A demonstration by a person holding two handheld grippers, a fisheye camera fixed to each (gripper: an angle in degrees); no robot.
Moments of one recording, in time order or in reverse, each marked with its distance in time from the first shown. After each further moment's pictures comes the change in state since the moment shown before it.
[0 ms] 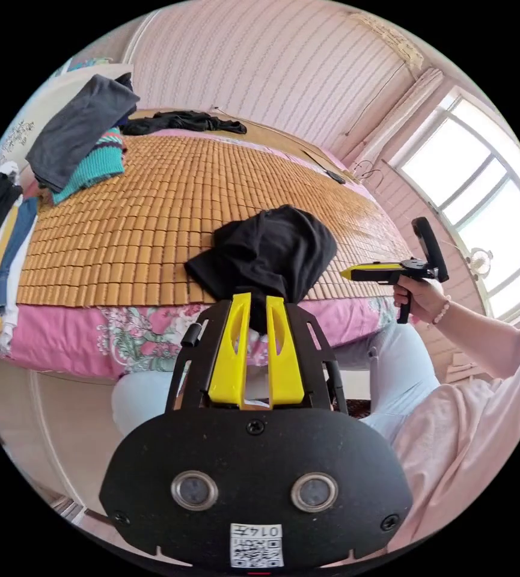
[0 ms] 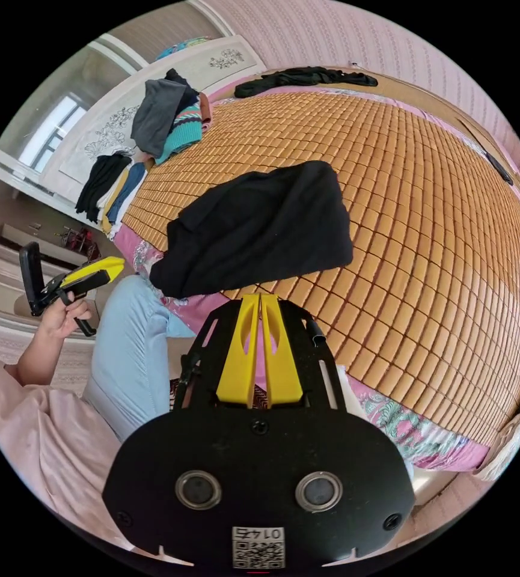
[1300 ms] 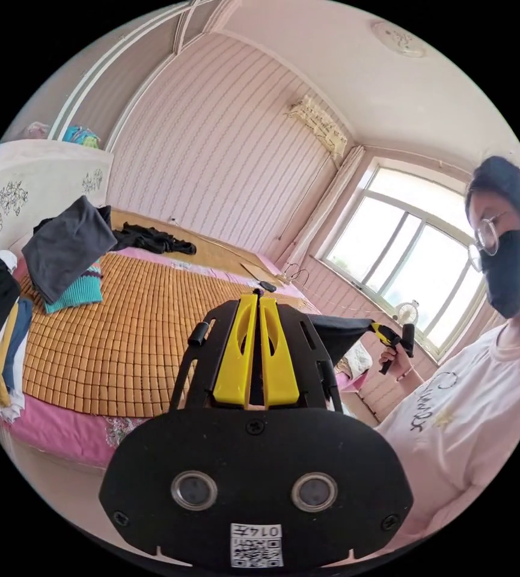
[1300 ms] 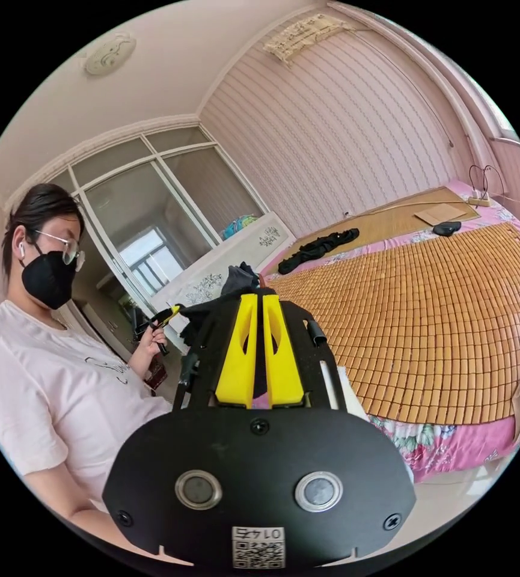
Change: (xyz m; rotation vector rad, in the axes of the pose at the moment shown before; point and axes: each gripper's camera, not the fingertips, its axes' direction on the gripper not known) left arm 0.006 0.057 -0.273 0.586 0.444 0.105; right arm 0.073 0.394 -0.487 0.895 -0.272 0.056
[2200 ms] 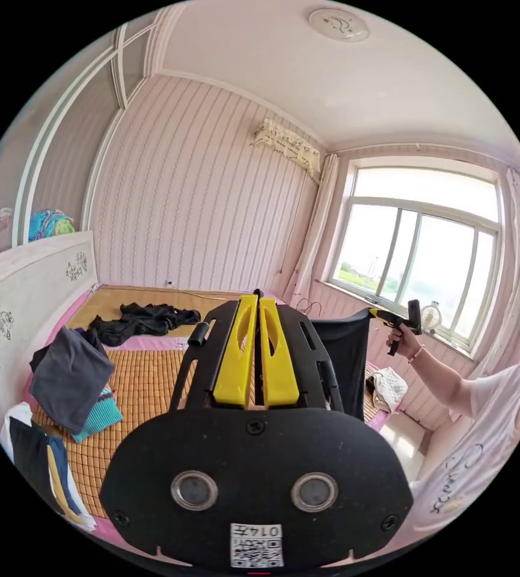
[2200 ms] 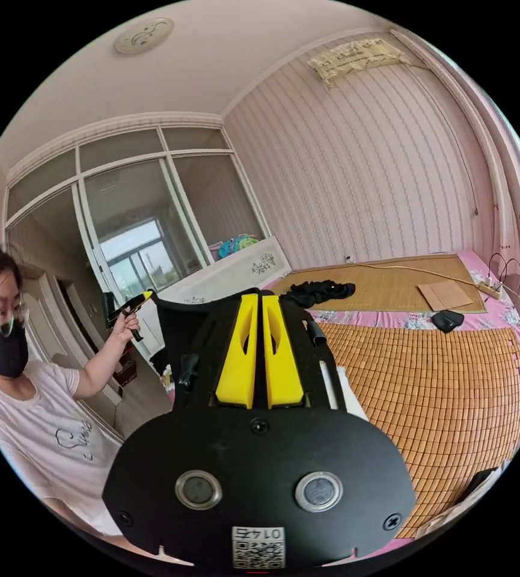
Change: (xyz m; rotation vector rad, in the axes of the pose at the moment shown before) left arm 0.058 -0.188 0.081 0.092 -0.145 0.236; right arm -0.005 -0.244 -0.003 0.038 0.126 -0.148
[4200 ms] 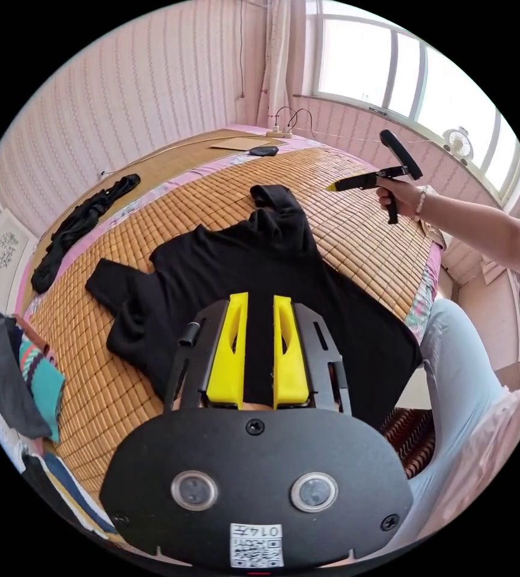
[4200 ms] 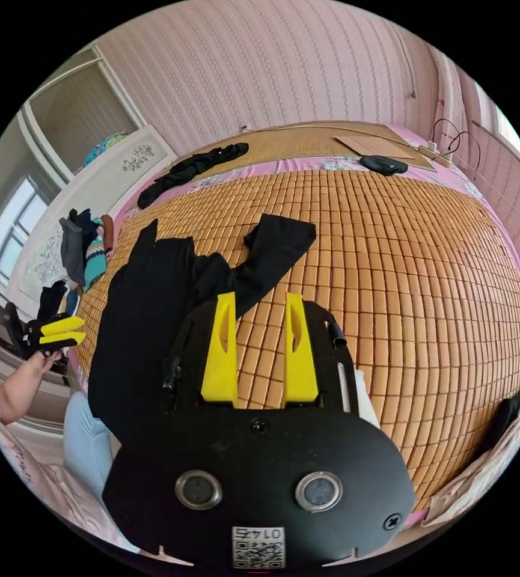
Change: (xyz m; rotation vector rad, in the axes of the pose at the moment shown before) left arm 0.030 0.212 0.564 -0.808 0.076 0.315; right arm 0.317 0.167 0.274 -0.571 0.467 0.263
